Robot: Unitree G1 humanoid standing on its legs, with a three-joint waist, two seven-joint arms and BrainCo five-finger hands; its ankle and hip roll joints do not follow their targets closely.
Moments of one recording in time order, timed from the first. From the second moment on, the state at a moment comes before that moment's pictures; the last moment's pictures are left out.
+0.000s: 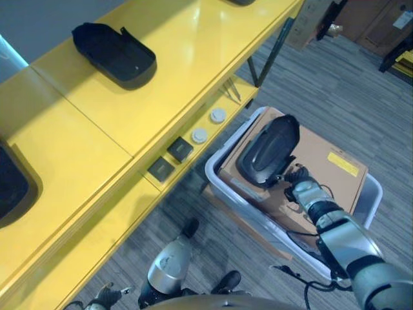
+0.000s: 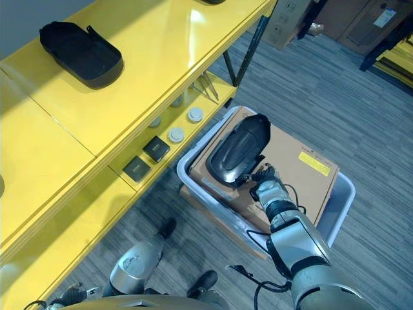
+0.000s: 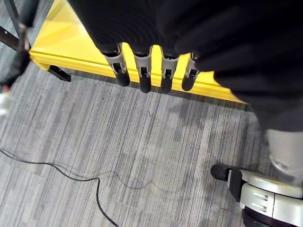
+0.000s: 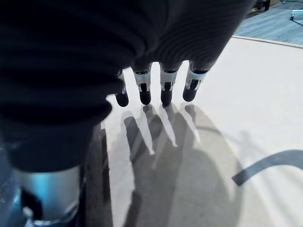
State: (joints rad) left arm 0.08 0.35 -0.37 1.15 0.00 0.01 0.16; right arm -0.73 -0.50 0.44 1.12 0.09 0.27 -0.24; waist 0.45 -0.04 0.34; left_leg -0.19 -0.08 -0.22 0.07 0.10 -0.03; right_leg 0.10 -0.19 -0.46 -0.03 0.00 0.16
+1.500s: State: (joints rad) left arm -0.19 0.37 -0.36 0.30 -0.55 0.11 -0.07; right arm -0.30 -0.51 0.27 0.39 0.27 0.24 -0.31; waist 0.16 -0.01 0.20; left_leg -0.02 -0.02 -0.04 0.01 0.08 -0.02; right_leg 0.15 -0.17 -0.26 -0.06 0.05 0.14
